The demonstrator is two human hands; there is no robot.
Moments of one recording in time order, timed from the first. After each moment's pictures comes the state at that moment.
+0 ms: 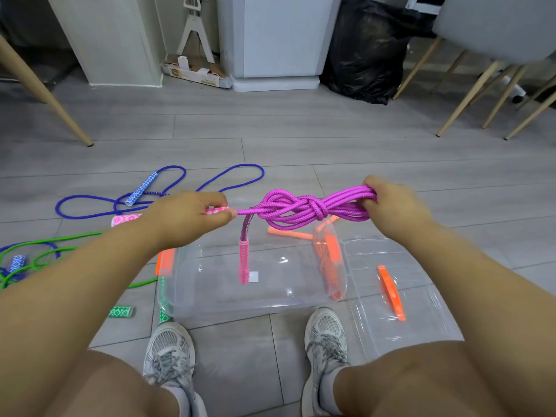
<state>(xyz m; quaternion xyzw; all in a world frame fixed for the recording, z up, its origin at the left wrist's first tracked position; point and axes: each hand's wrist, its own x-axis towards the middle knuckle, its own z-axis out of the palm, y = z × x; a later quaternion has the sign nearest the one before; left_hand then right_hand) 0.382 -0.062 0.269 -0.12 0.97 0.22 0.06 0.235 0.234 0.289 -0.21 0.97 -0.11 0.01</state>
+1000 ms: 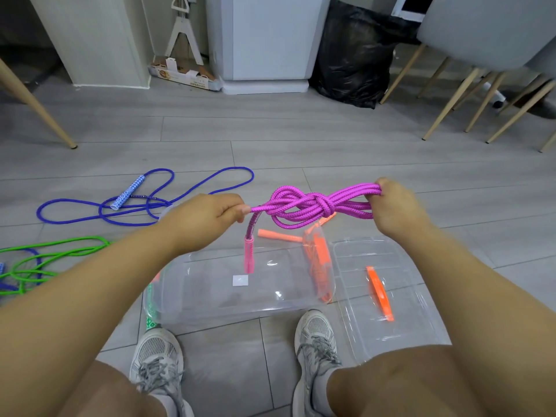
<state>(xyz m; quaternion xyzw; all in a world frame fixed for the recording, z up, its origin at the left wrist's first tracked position) 0.363 -0.030 0.269 -0.05 0.95 0.30 0.03 0.227 0.245 0.297 -0.10 0.98 -0.18 0.02</state>
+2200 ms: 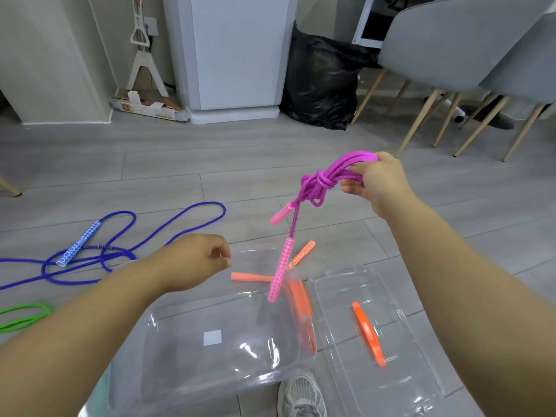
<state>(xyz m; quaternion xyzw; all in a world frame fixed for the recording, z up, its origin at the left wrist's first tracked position) 0.273 -0.019 0.257 -0.06 0.95 0.29 0.13 0.119 0.224 0.346 0.06 0.77 -0.64 0.03</state>
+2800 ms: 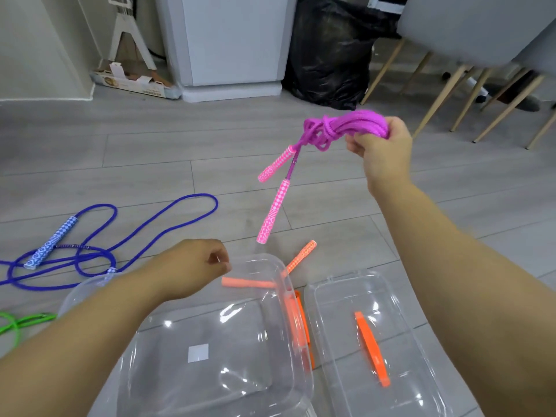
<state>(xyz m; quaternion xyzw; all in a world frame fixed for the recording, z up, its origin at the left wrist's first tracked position) 0.203 -0.015 0.219 -0.10 0.93 0.31 0.17 0.013 0.210 0.306 -0.03 0.73 -0.67 -0.10</state>
